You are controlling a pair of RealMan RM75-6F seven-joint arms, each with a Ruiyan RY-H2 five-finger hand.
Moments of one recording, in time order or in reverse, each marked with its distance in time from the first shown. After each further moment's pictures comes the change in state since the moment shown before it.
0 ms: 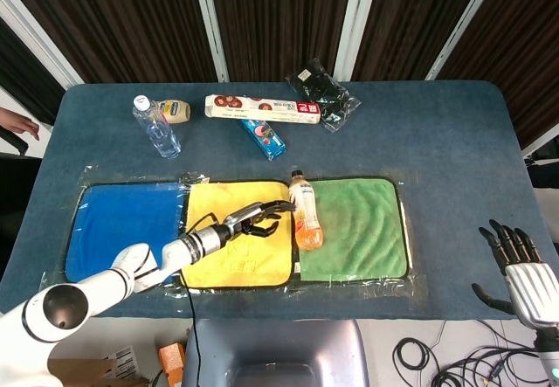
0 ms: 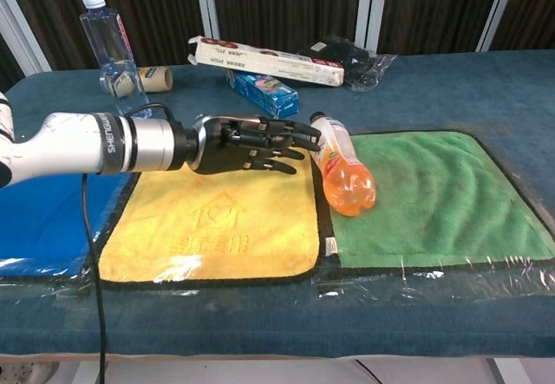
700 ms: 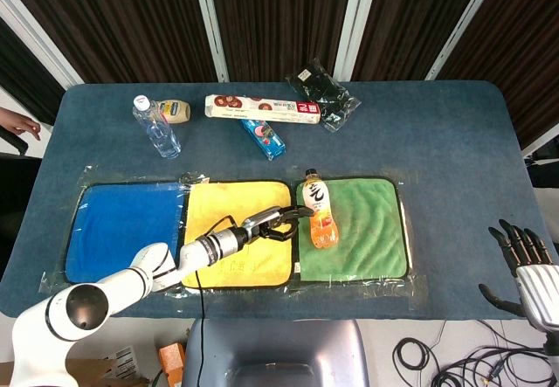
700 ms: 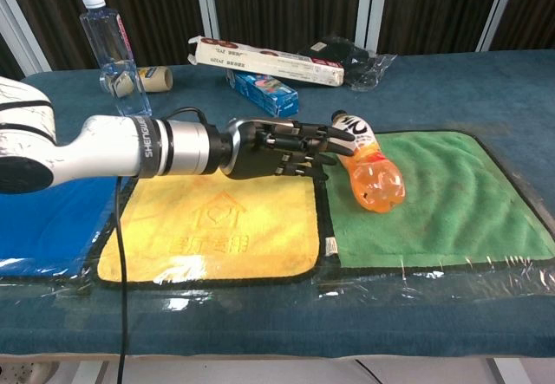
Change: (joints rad) left arm -0.070 -0.072 0.001 0.046 -0.005 -0.007 -0.067; right arm -0.015 0.018 -0.002 0.017 -0.010 0.033 0.070
